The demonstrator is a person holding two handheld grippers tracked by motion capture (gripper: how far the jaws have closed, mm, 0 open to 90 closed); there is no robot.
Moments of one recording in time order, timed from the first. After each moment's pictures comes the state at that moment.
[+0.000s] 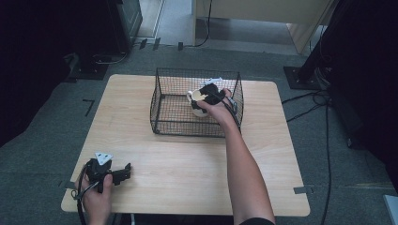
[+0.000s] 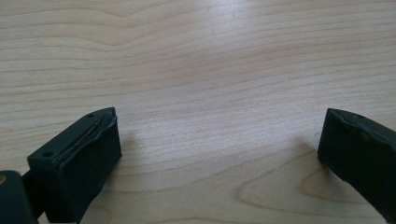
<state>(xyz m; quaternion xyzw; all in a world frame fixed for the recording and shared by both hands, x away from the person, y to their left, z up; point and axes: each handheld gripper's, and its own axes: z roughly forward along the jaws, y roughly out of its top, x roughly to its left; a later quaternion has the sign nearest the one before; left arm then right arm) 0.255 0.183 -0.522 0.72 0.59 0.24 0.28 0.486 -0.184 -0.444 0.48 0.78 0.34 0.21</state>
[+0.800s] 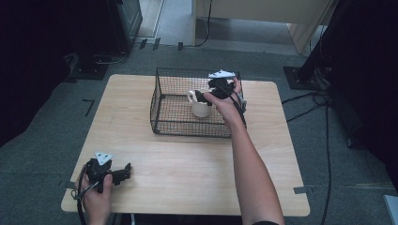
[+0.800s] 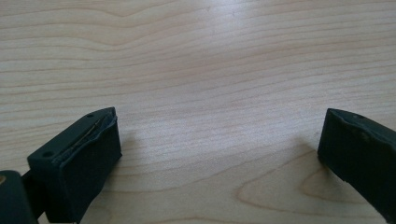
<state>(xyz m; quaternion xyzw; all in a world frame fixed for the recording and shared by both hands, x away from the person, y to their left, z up) 0.255 0.183 -0.522 0.72 0.59 0.24 0.28 0.471 -0.205 -0.402 0.47 0.74 0.41 0.25</state>
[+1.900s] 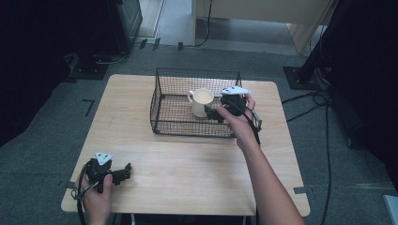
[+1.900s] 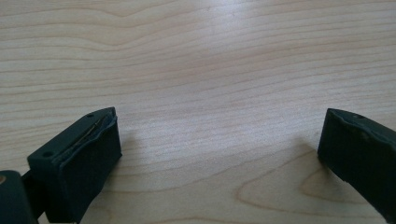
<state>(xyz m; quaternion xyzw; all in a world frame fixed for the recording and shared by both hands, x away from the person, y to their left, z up) 0.255 0.183 -0.522 0.72 0.59 0.24 0.28 0.393 -0.233 -0.392 0.47 0.74 0.42 0.24</state>
